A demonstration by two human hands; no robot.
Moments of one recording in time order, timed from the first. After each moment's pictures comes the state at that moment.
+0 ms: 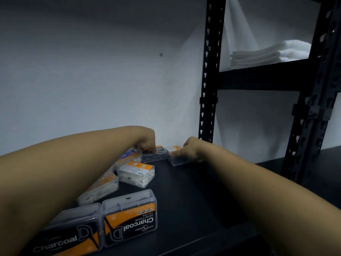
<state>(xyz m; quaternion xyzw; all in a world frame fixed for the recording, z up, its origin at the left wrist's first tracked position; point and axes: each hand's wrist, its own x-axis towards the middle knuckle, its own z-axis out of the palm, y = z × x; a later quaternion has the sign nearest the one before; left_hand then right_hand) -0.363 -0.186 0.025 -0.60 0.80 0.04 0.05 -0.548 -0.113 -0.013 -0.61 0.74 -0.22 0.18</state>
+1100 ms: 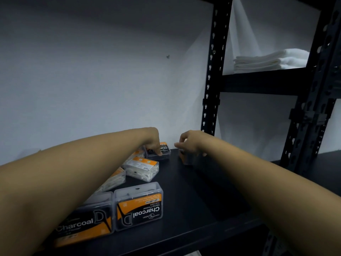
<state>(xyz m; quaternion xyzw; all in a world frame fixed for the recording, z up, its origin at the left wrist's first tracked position) -0.361 -0.153 0.025 -0.61 0.79 0.06 0.00 -0.520 -0.074 0.027 -0.68 0.73 -0.08 0.04</state>
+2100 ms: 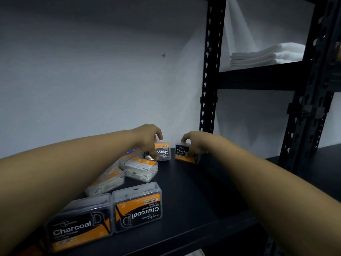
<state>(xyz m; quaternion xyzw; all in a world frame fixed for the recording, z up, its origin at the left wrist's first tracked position) -0.339 -0.146 0.024 -0.49 0.87 0.04 -0.08 -0.538 -0.079 0.022 -0.68 0.73 -0.03 0.03</state>
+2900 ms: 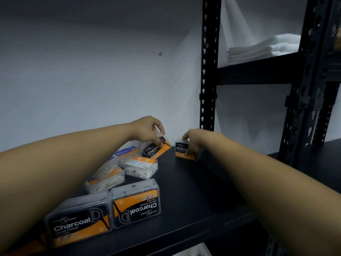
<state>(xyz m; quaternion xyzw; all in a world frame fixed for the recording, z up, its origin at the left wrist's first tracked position) -0.338 -0.139 0.039 -0.47 0.86 0.15 -0.17 -0.542 -0.085 0.015 -0.68 0.73 -0.04 0.02</state>
